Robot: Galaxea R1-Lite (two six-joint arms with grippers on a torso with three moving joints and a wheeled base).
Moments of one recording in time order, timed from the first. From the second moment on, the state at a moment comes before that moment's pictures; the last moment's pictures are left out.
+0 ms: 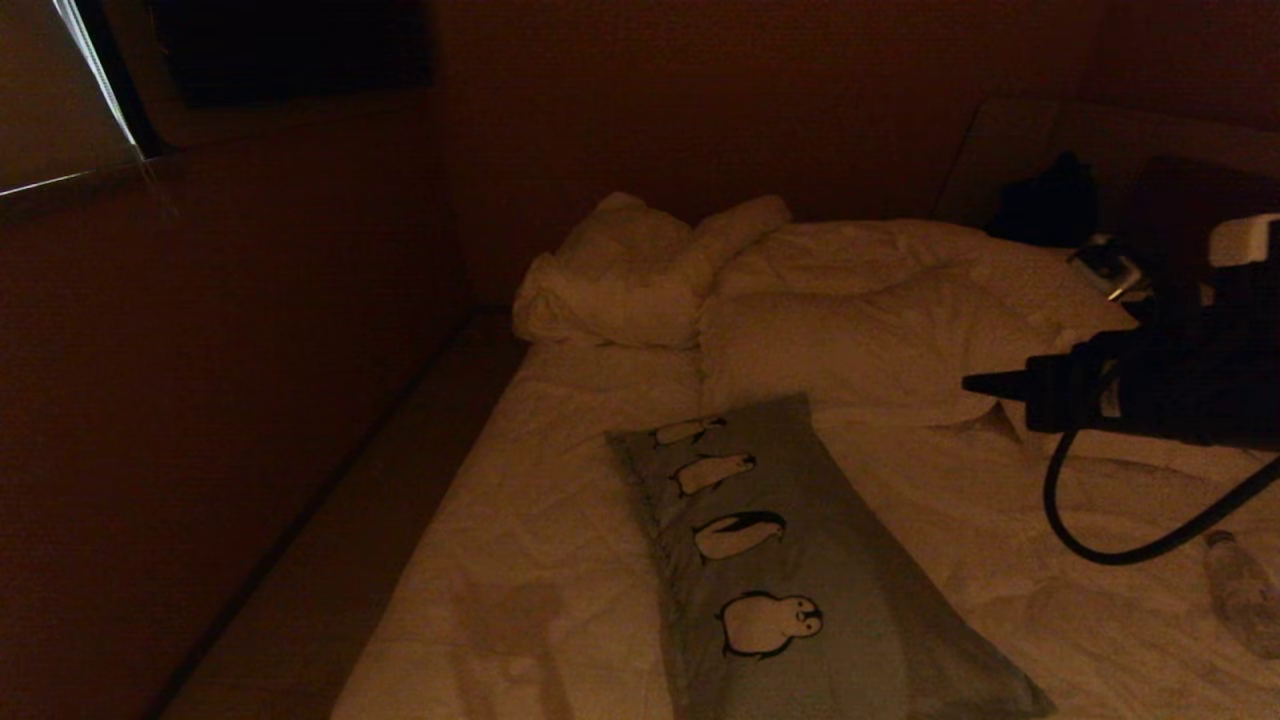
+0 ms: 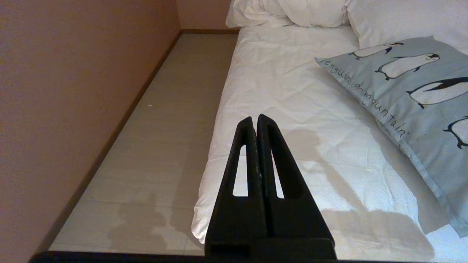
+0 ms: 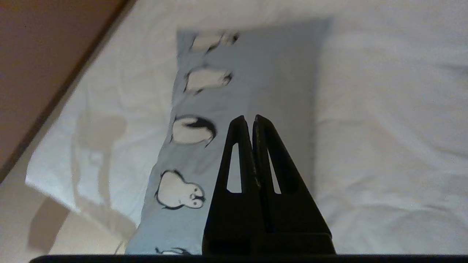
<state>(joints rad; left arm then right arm) 0.00 0.00 0.00 0.00 0.00 0.00 0.12 1.55 -1.00 -0.12 0.27 0.00</state>
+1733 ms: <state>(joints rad) 0.00 0.00 0.00 0.00 0.00 0.00 0.32 2.16 -1.02 -0.25 0.04 -0.01</state>
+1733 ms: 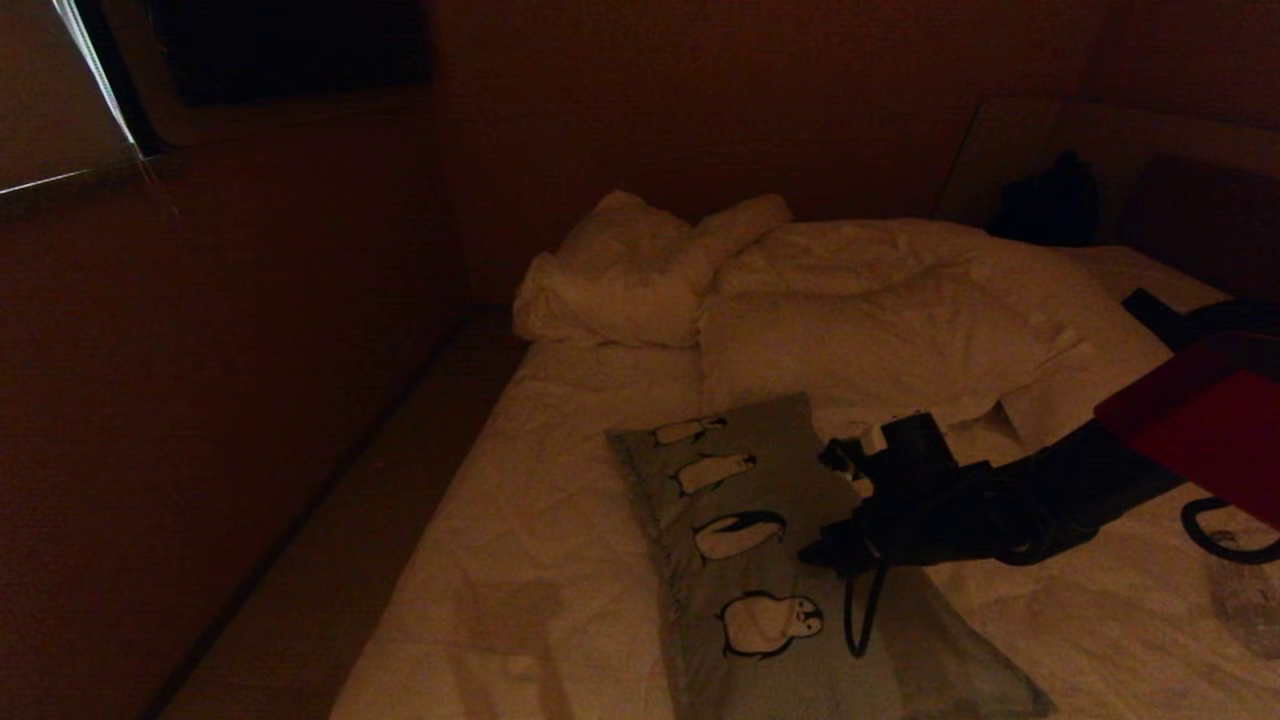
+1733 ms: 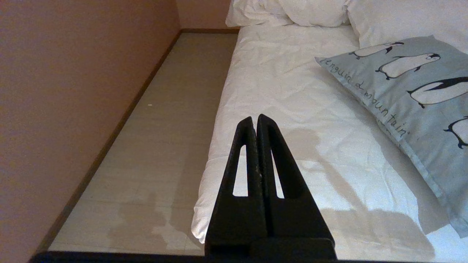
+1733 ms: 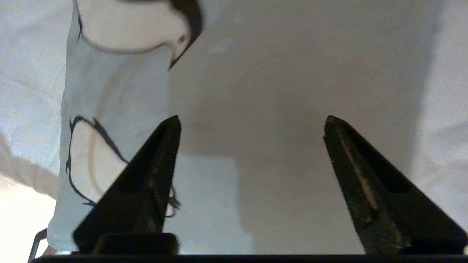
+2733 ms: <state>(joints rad) 0.00 0.00 0.00 0.00 0.00 0.00 0.35 2.32 -1.05 -0.29 0.00 -0.02</state>
